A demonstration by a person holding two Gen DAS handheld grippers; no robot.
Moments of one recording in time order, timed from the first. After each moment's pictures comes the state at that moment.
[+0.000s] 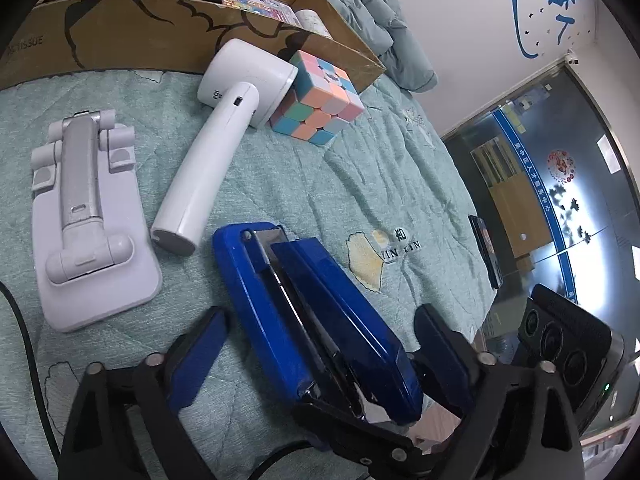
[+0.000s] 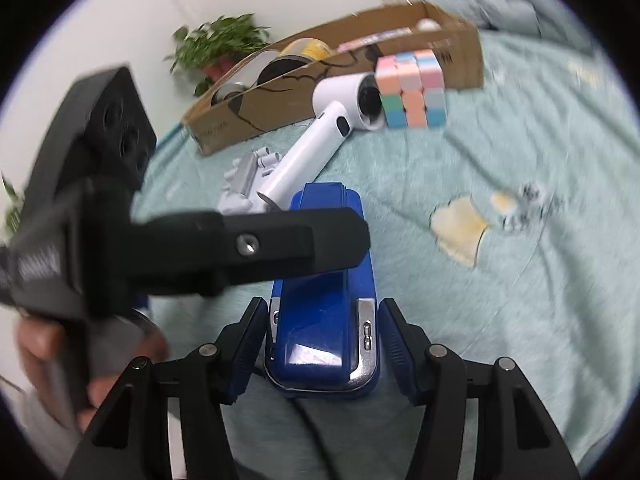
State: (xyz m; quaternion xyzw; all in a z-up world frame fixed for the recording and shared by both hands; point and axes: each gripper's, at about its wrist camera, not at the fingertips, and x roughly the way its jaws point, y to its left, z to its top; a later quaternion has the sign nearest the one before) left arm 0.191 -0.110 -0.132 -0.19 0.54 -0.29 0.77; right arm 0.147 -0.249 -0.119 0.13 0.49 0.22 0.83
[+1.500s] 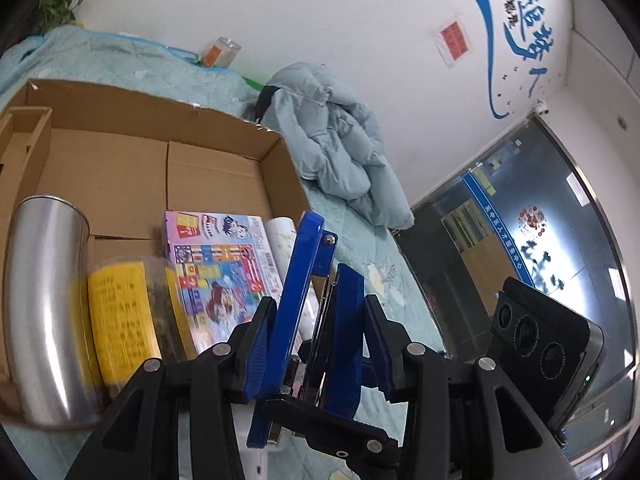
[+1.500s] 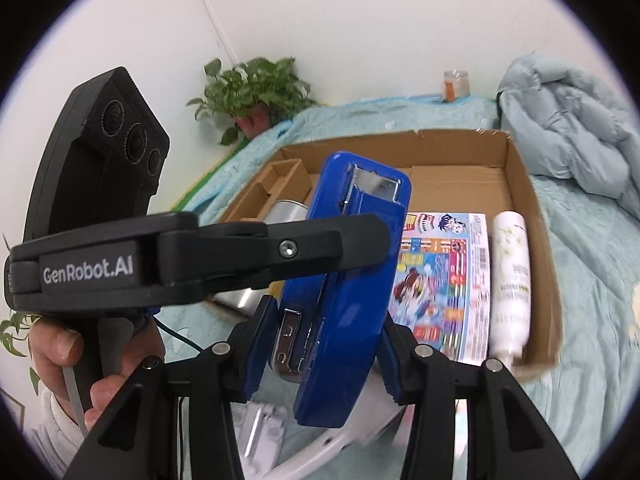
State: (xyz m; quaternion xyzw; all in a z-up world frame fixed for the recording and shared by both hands) left arm 0.439 -0.065 0.013 -0.24 0.44 -0.31 0.81; right arm 0.376 -0.197 -0.006 0.06 0.43 0.29 0.85
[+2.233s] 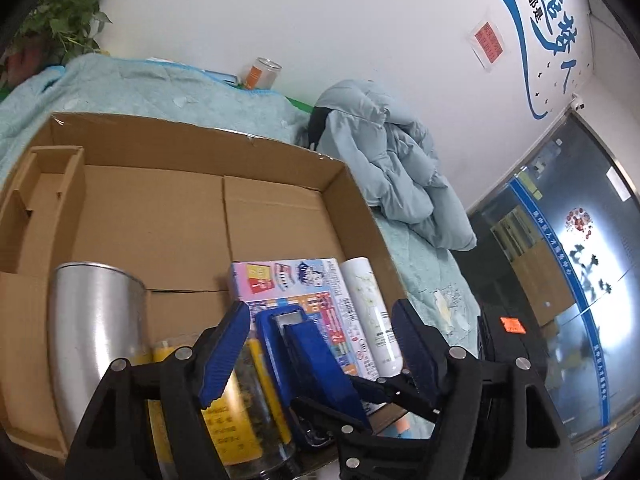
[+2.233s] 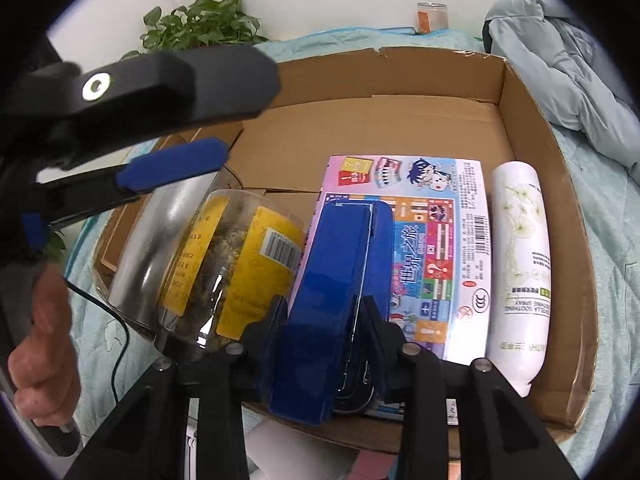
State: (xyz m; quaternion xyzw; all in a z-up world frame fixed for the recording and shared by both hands) left arm 0.476 -0.050 -0.008 -0.18 0.42 -0.23 0.86; right arm 0.430 -0.180 -0.075 0.02 0.52 0.23 0.82
